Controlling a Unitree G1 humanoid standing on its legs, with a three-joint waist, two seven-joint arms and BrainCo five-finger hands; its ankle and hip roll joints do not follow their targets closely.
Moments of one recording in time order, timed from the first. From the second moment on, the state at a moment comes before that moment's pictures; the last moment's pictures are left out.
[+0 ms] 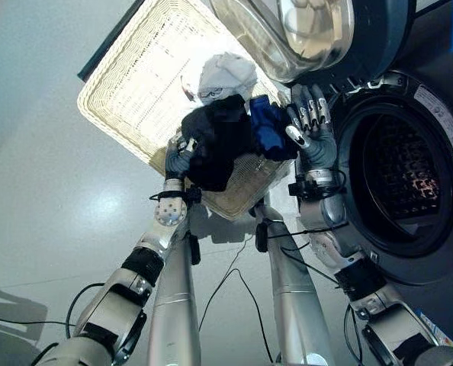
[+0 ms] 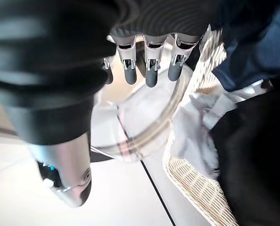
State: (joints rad) left arm -0.60 0.31 -0.32 0.51 -0.38 -0.56 0.31; right arm -0.52 -0.29 0.31 0.08 0.64 -0.44 -0.20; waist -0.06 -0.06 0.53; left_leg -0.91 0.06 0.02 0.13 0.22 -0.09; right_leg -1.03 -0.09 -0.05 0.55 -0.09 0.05
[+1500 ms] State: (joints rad) left arm -0.68 0.42 -0.41 0.14 -0.33 -0.46 0.01; right arm -0.62 -0.32 0.38 0.00 0.97 -0.25 0.11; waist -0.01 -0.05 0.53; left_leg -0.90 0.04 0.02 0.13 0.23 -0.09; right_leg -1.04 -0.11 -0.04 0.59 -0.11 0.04
